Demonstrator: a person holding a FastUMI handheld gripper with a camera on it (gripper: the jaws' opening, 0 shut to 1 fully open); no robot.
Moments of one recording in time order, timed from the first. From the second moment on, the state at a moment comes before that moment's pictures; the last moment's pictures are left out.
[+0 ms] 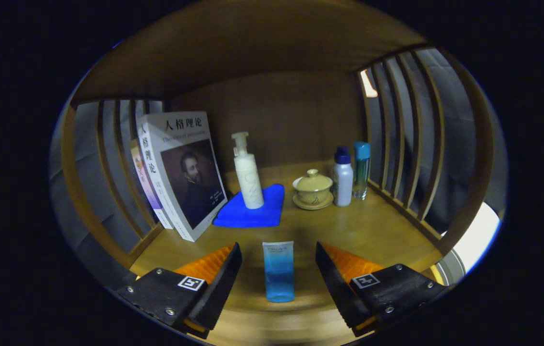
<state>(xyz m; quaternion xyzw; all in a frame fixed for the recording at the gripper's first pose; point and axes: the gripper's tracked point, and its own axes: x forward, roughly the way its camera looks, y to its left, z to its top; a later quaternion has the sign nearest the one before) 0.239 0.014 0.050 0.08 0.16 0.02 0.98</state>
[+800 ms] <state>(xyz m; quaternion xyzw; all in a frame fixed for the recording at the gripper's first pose) 0.074 -0.007 0.112 0.07 0.02 -0.02 1.00</state>
